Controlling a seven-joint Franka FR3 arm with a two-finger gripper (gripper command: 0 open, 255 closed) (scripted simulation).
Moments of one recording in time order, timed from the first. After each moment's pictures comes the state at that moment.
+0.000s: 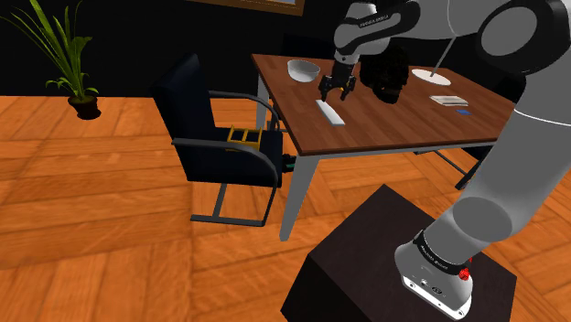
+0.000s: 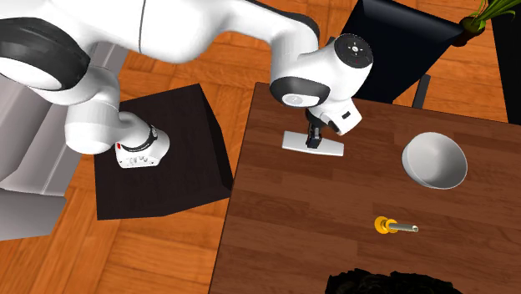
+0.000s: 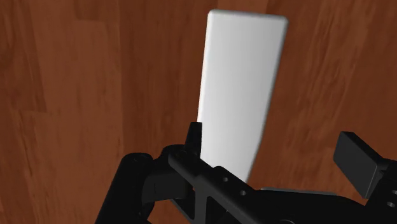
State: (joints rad) arm -0.19 0.24 -0.14 -1.83 0.02 2.08 0.07
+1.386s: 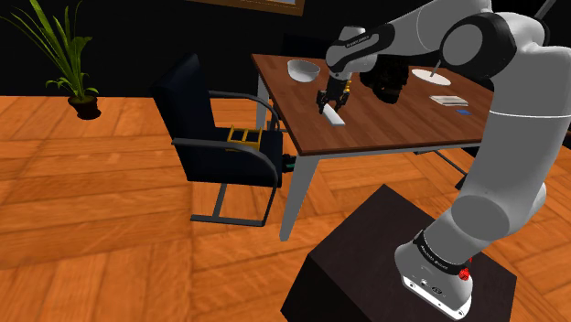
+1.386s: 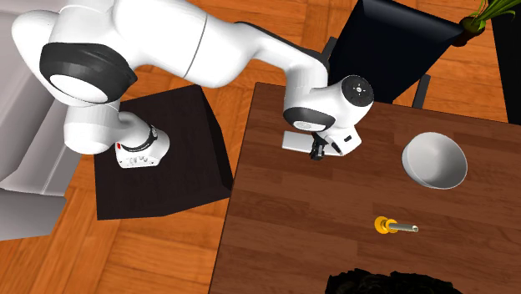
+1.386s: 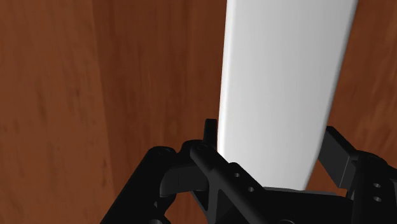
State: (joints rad) arm -0.22 0.43 -0.15 -1.75 0.06 2.17 0.07
